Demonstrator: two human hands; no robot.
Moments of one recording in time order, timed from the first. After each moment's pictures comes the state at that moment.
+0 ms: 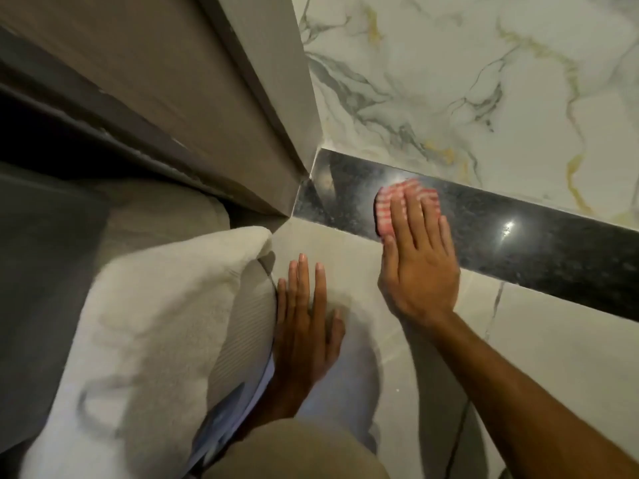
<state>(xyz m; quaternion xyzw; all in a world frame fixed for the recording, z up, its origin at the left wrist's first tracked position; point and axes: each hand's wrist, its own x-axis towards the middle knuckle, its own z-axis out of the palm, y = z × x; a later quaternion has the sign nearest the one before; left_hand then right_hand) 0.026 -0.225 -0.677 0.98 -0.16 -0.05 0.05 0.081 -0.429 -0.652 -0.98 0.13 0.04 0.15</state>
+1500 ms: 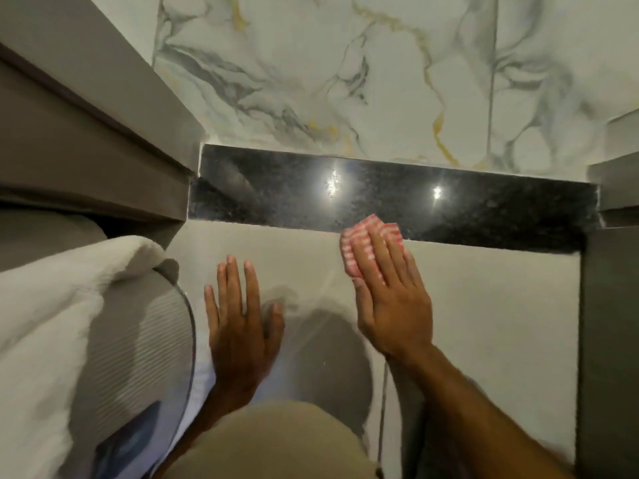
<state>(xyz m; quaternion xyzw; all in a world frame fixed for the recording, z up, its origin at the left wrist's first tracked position) 0.016 -0.246 -0.659 0.97 -0.21 -0.08 0.02 -0.046 -0.483 -0.652 -0.98 0.15 0.02 0.13</state>
